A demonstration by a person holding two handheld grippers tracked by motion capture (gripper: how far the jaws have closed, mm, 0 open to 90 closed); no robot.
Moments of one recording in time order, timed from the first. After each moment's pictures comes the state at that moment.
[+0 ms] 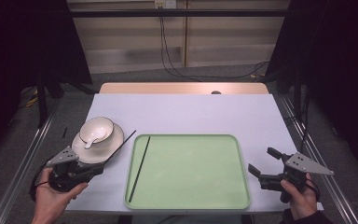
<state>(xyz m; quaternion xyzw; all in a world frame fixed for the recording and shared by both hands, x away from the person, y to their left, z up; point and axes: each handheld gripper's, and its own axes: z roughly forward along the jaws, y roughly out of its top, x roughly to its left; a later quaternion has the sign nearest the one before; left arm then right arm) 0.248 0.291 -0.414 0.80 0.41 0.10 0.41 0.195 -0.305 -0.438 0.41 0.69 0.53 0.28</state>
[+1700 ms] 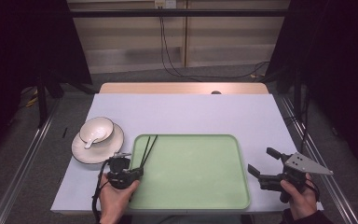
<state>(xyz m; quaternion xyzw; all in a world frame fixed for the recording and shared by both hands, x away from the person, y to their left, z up) 0.260 0.164 -0.463 0.75 0.57 0.07 0.33 0.195 -0.305 -0.438 0.41 0.69 0.53 0.27</state>
